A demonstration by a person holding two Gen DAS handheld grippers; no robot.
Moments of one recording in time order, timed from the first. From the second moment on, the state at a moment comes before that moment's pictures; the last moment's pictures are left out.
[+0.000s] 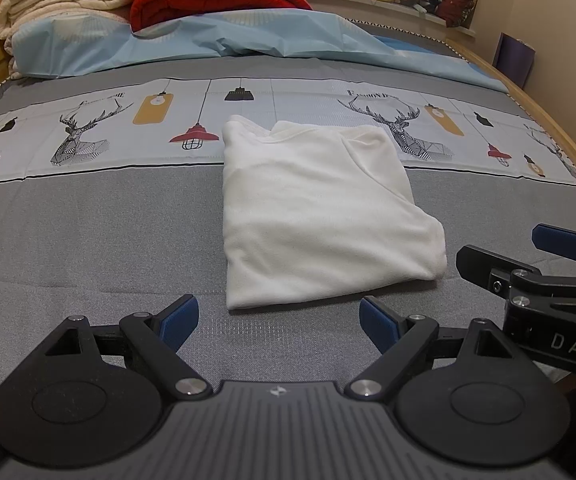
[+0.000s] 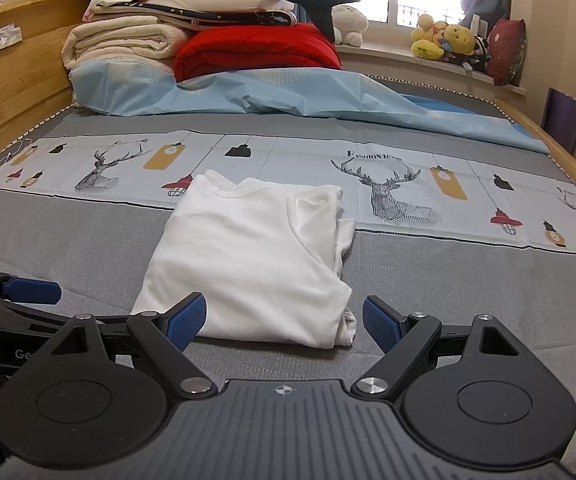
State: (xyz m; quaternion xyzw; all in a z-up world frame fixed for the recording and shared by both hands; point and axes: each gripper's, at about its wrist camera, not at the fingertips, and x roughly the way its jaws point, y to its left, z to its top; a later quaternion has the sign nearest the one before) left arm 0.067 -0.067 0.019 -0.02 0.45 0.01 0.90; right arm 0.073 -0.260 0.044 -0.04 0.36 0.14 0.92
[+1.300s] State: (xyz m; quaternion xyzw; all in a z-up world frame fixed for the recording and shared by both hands) left arm 0.067 -0.066 0.015 -0.03 0.45 0.00 0.89; right arm 0.072 -0.261 0.037 -0.03 0.36 0.13 0.92
